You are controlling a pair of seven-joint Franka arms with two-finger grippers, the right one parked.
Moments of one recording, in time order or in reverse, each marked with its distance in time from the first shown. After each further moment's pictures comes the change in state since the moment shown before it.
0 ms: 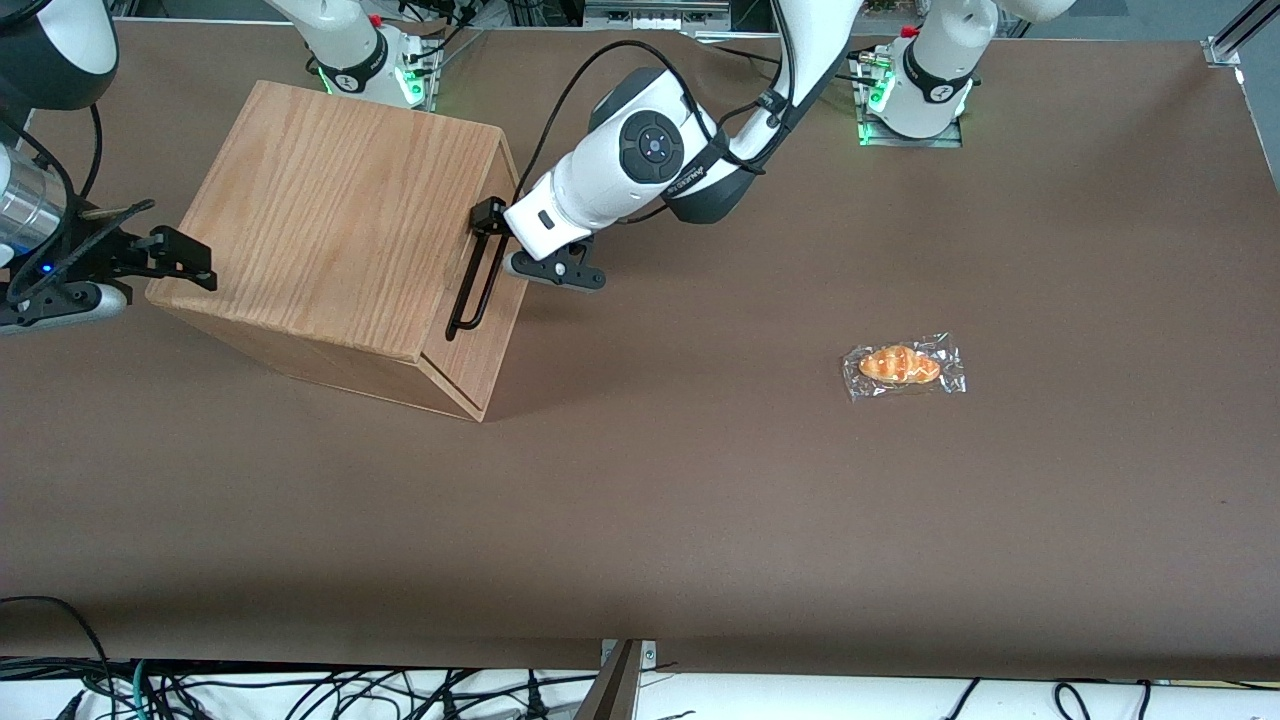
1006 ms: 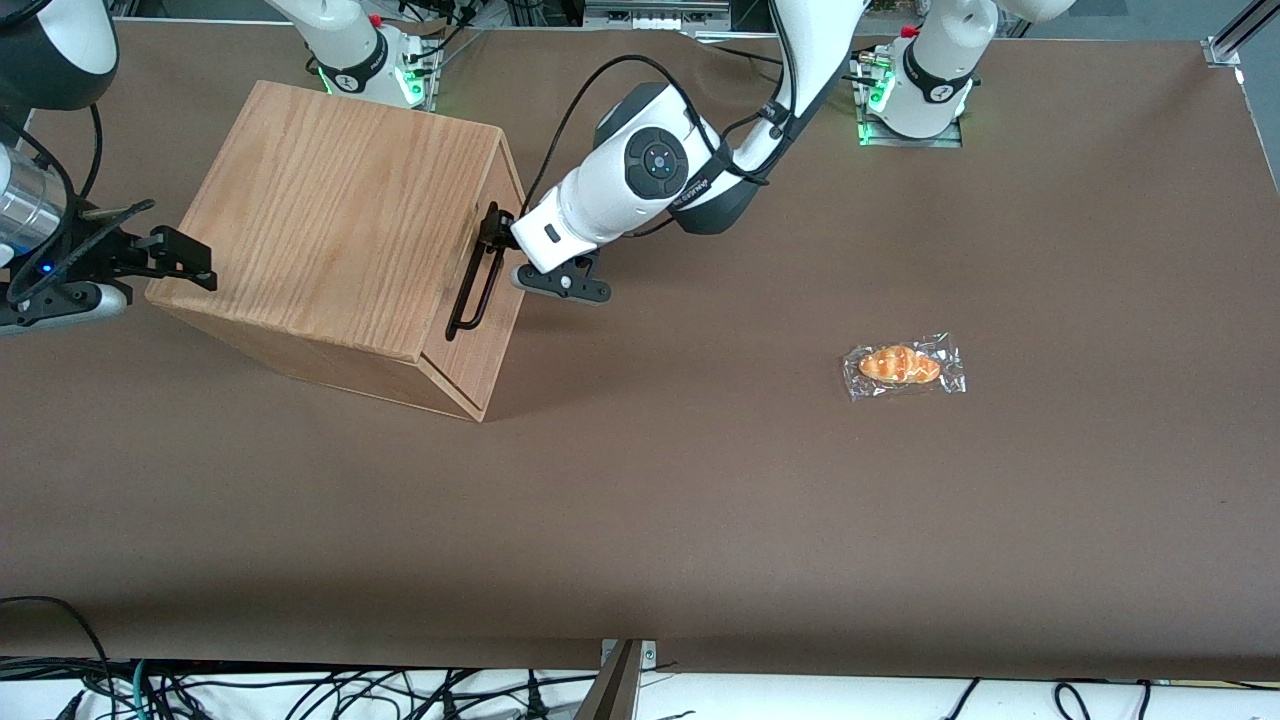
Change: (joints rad) arm 0.004 0.018 0.013 0.002 0.000 0.000 0.041
